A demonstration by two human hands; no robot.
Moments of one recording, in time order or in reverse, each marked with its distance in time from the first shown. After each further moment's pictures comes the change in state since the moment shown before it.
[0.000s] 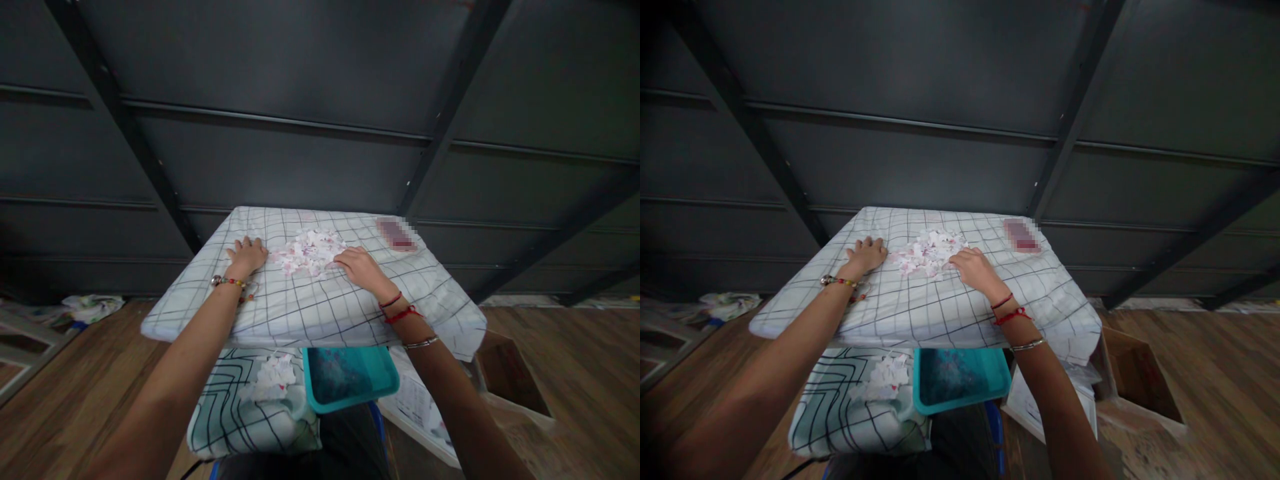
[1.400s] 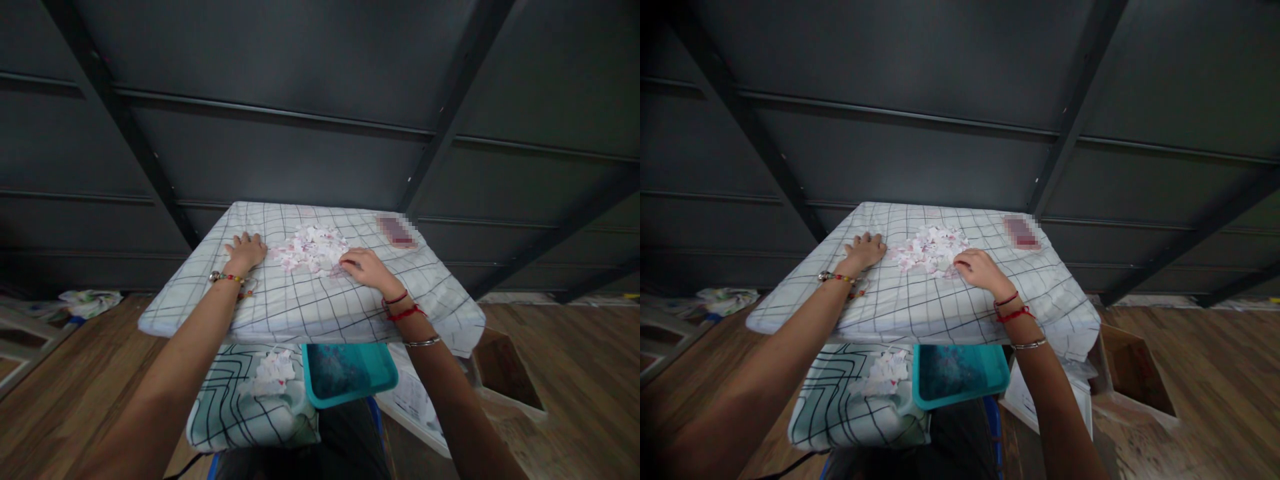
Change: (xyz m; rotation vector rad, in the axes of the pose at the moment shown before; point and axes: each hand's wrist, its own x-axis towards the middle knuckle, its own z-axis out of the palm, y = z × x) left_hand 0.001 0.000 0.001 -0.012 -0.017 0.001; right_hand -0.006 0.001 -0.009 0.236 0.027 0.027
